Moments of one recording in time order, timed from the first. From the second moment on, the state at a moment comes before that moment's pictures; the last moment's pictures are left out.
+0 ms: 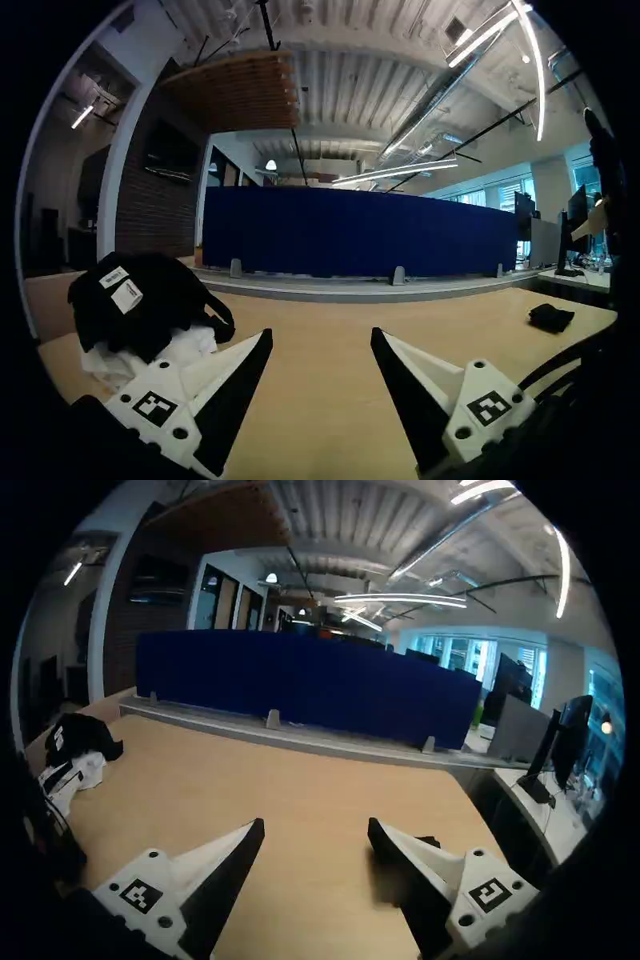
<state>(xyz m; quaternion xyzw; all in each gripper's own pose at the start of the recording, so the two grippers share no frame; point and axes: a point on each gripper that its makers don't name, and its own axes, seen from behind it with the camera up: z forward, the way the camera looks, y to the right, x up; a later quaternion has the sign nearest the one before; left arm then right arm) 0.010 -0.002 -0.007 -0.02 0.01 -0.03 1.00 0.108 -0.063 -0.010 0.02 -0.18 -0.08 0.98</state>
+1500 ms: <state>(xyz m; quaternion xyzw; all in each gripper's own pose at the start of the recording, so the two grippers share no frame) 0.001 0.006 -0.005 -0.01 0.00 0.00 1.00 0.103 0.015 -0.003 0.00 -0.05 0.02 1.00</state>
